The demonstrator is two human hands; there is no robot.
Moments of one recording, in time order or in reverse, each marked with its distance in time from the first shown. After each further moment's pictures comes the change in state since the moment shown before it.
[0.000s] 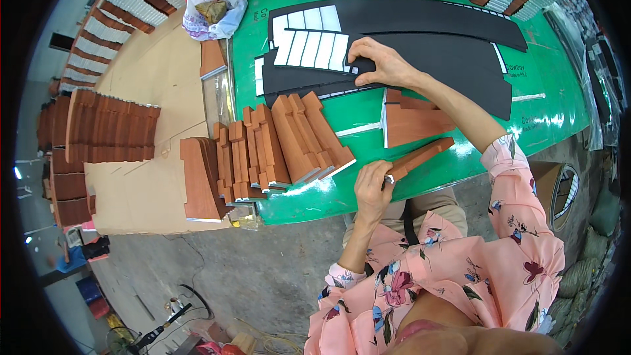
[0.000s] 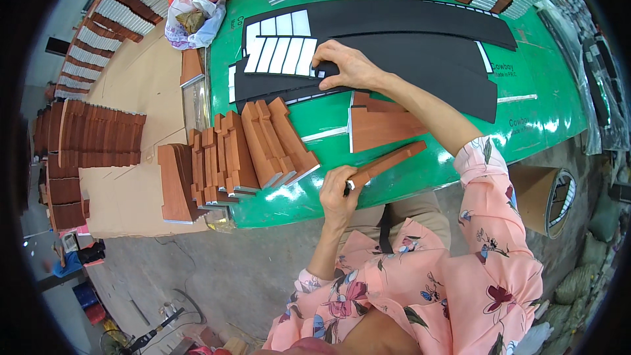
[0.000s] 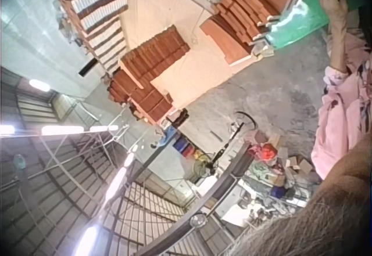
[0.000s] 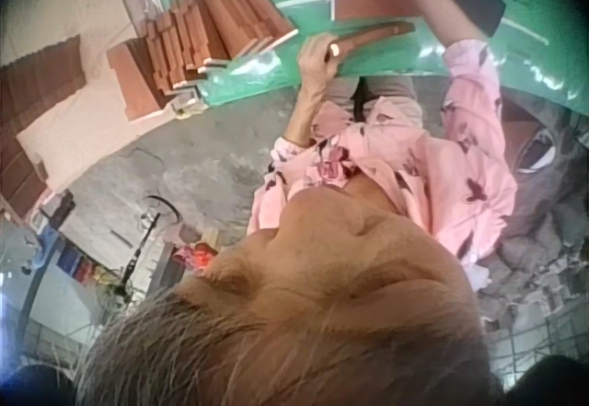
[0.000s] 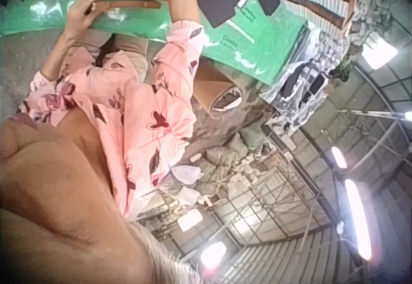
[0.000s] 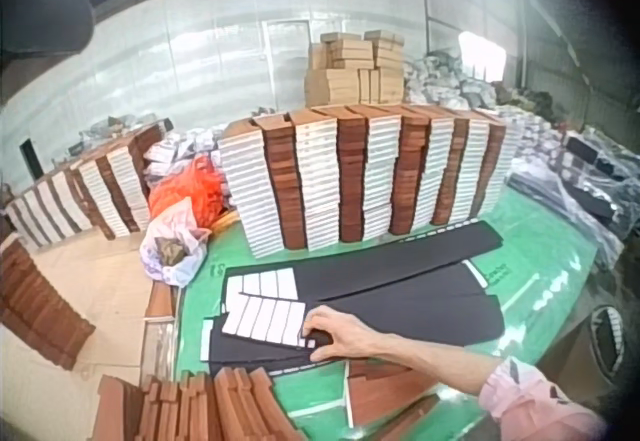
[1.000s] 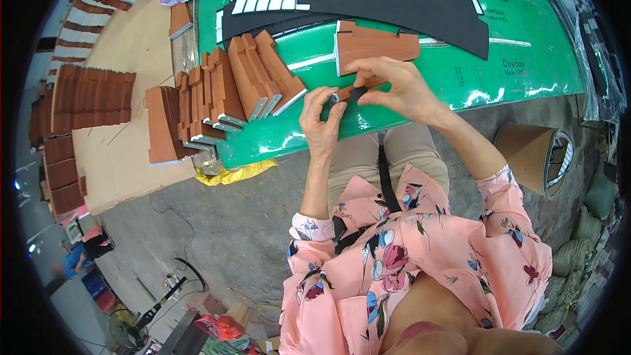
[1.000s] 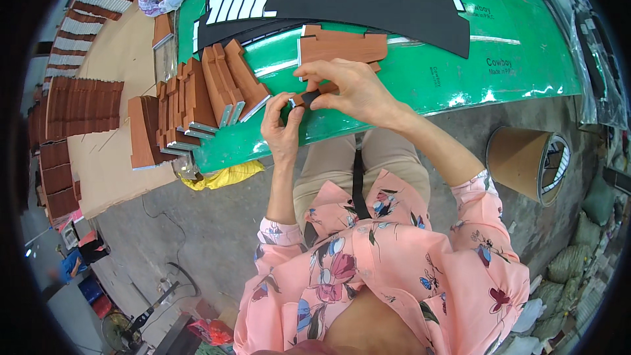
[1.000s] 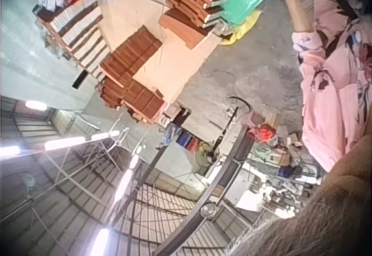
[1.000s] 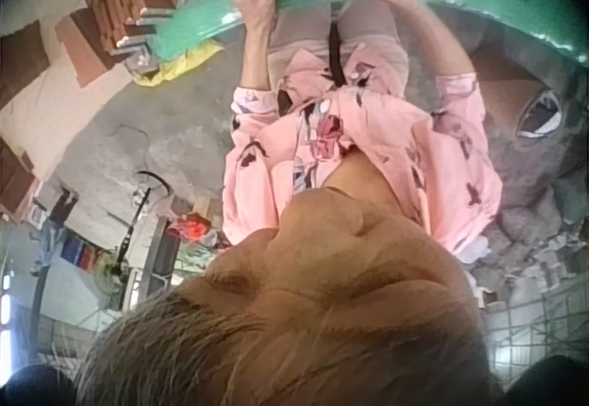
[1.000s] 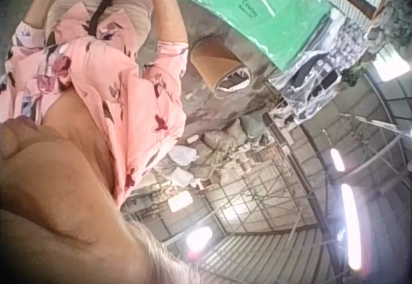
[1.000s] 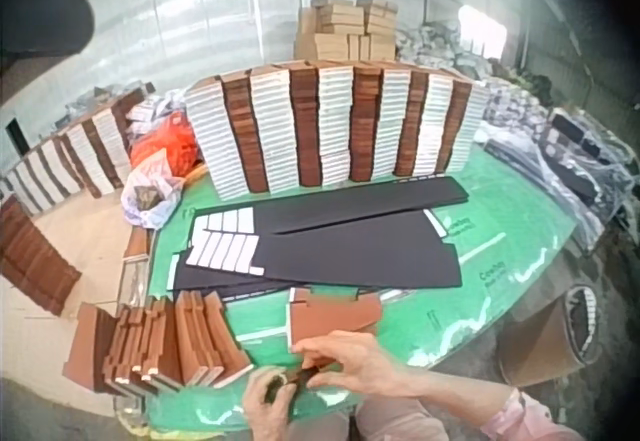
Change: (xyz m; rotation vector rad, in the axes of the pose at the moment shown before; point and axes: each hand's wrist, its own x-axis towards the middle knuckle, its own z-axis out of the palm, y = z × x) left_hand -0.002 0.005 -0.006 -0.212 0.083 -0.064; right_hand -0.161 -0.127 -0.007 0.361 0.118 0.165
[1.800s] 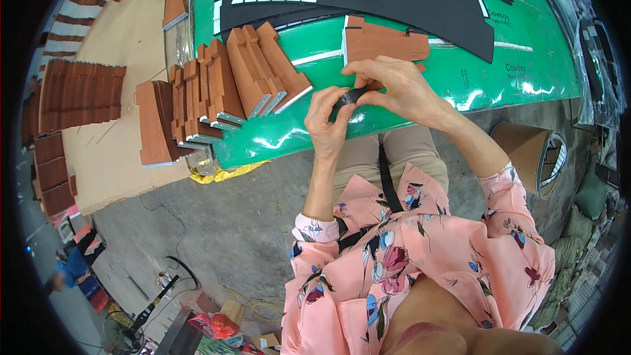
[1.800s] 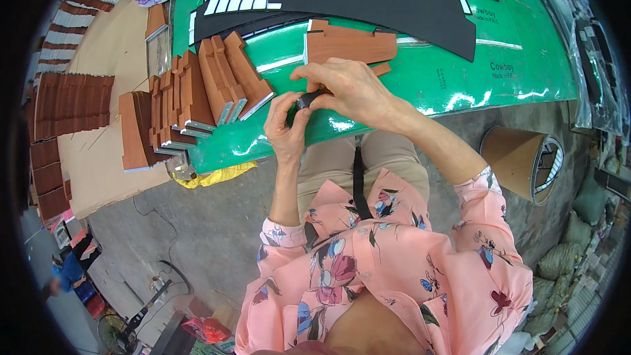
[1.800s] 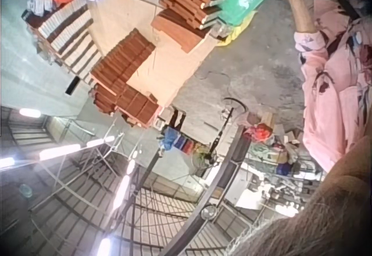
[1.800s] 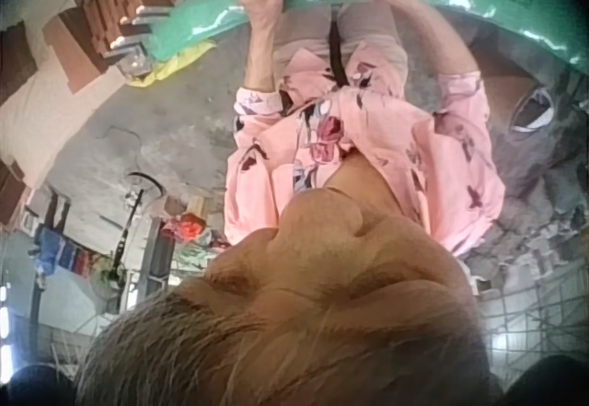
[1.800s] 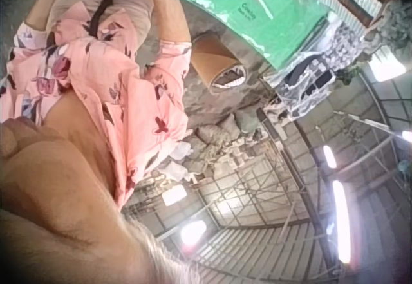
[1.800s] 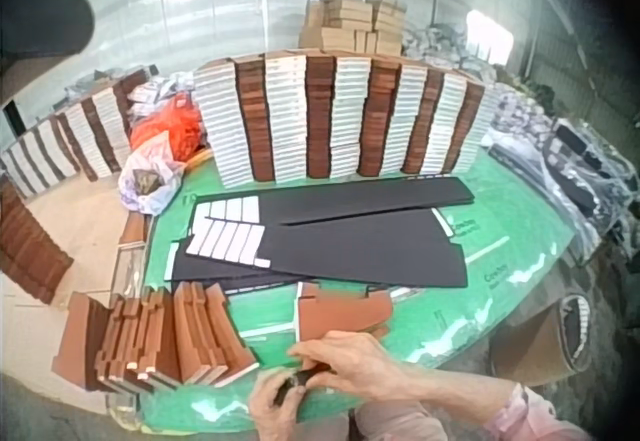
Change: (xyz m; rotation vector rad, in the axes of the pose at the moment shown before) left_hand 0.001 -0.004 -0.001 -0.006 0.006 0.058; right_hand 0.017 -0.002 0.011 -0.306 -0.090 -0.050
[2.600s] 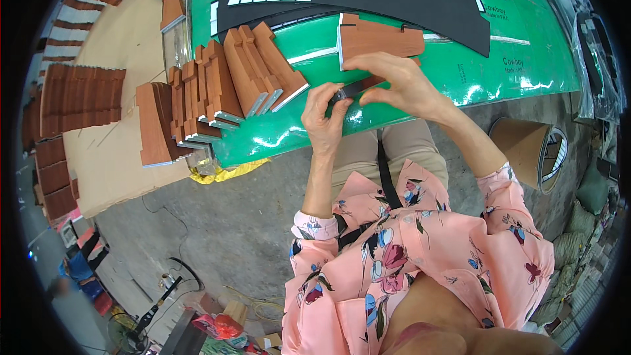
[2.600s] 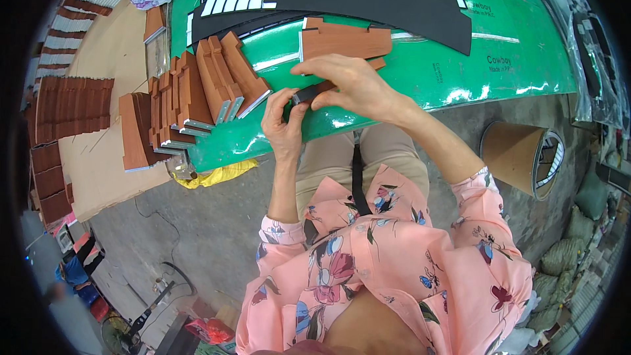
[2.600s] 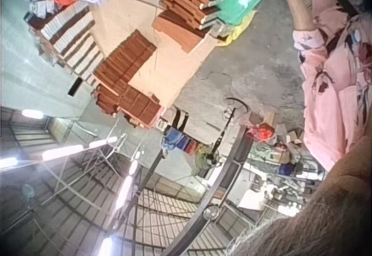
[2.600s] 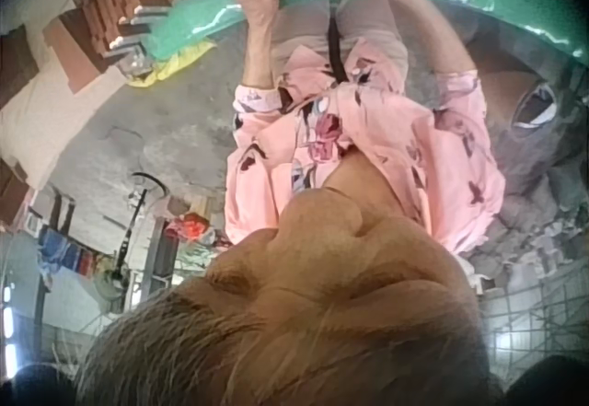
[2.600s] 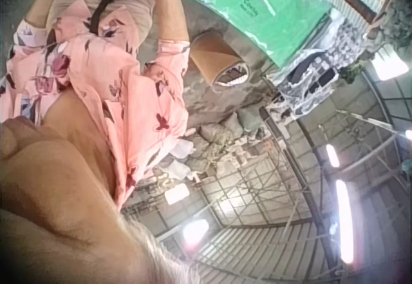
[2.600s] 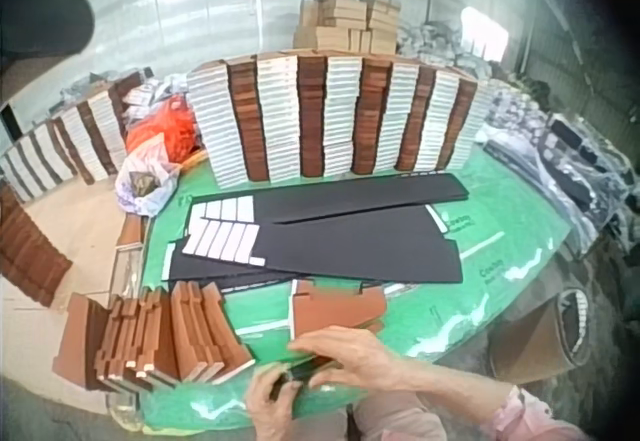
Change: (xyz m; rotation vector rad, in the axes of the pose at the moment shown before) left_hand 0.002 0.002 0.004 0.030 0.048 -0.008; right_hand -0.008 0.012 0.001 0.037 0.081 -0.093
